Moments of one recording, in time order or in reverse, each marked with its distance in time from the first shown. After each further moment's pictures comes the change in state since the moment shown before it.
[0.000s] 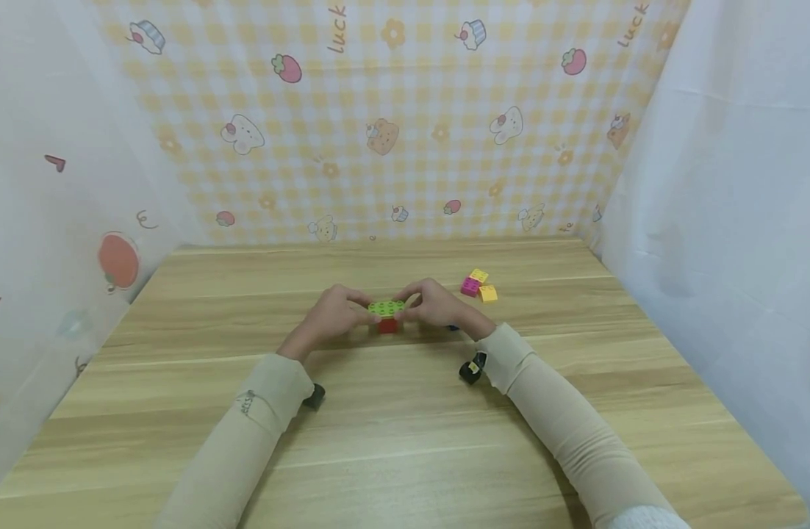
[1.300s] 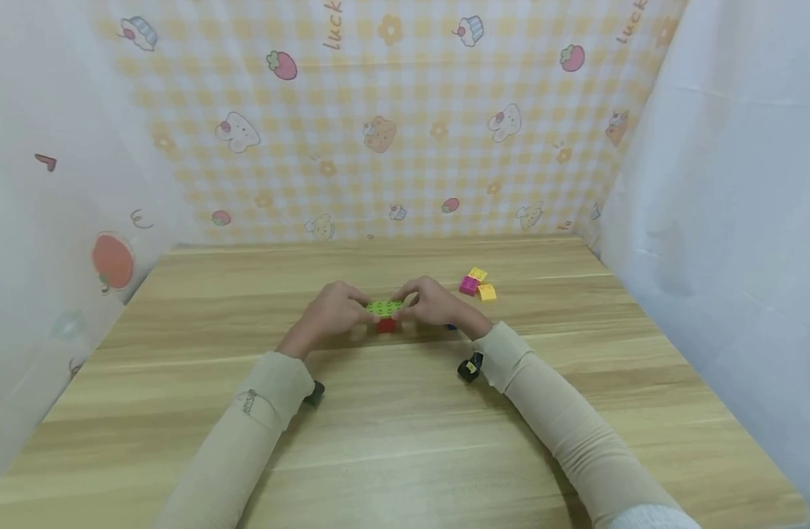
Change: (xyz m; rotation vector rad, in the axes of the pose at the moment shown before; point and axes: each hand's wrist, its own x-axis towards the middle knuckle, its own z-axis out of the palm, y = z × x) left_hand 0.006 0.012 0.000 0.099 0.003 -0.062; right_hand 0.001 -0.005 -0.002 -0.030 0.013 0.004
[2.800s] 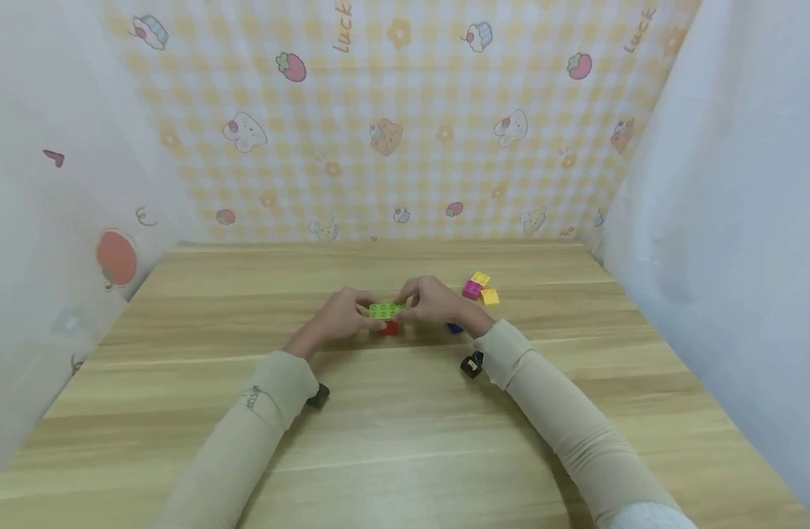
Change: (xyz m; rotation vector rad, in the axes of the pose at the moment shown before) left_hand 0.009 -0.016 0.009 -0.087 -0.051 0.109; right_hand 0.010 -0.004 -0.004 -0.164 -0.035 -0.068
